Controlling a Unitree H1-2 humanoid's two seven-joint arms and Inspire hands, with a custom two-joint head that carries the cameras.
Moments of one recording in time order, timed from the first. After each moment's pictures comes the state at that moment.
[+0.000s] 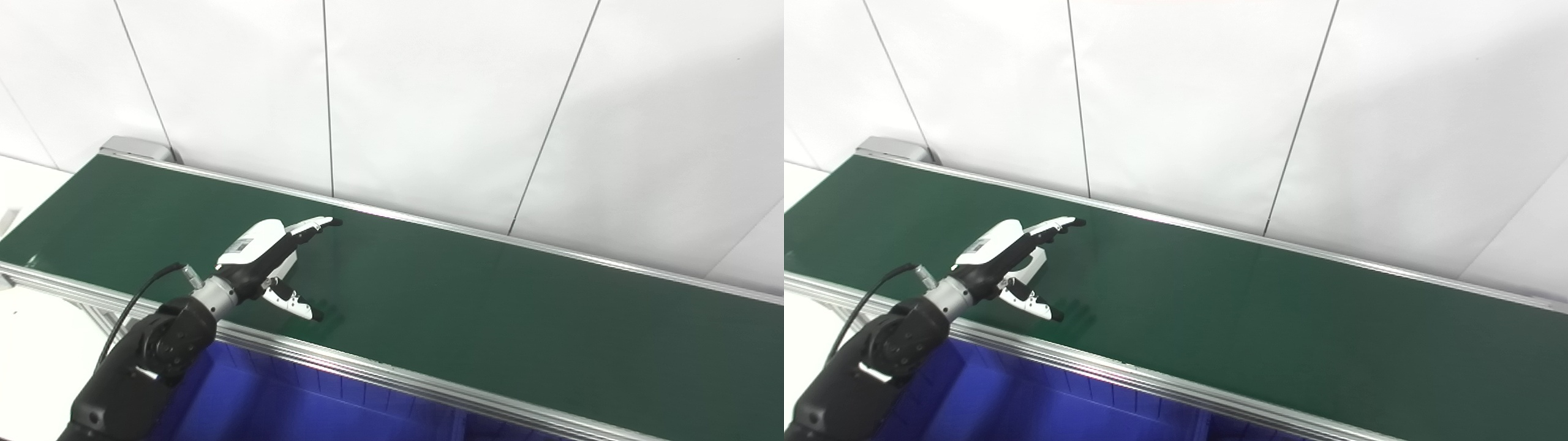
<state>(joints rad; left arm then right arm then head) -0.14 0.47 -0.07 0.06 0.53 -0.17 -0.20 0.42 -0.17 0.17 0.04 -0.34 -0.33 -0.07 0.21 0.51</state>
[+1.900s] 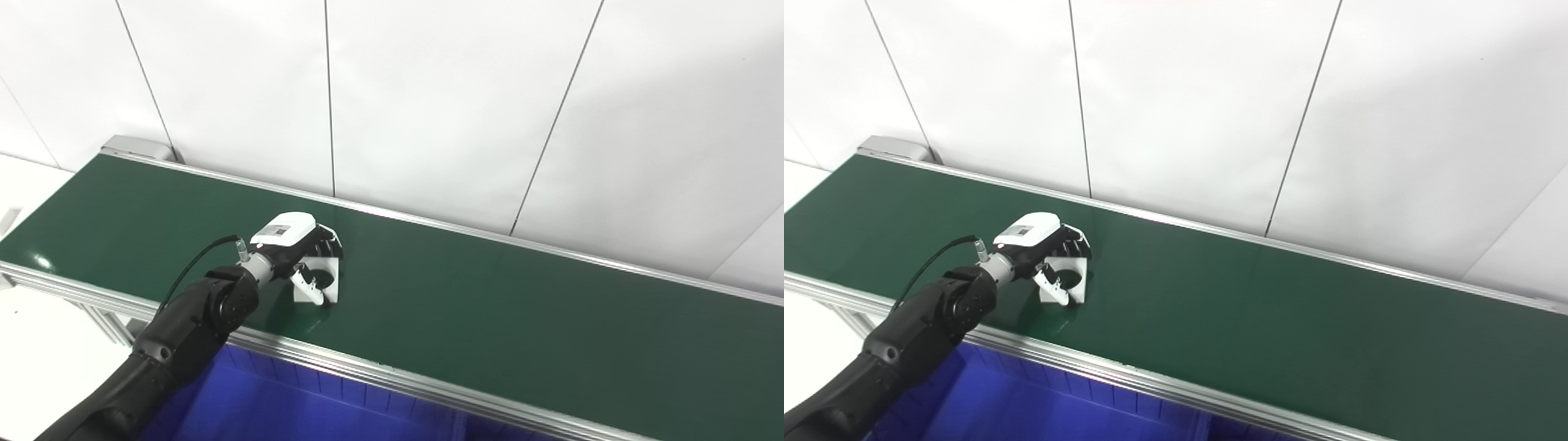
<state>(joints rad) -0.36 0.47 -0.27 0.37 0.71 -0.05 -0.13 0.43 -0.18 0.17 0.02 -0.34 -0.33 -0.07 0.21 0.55</state>
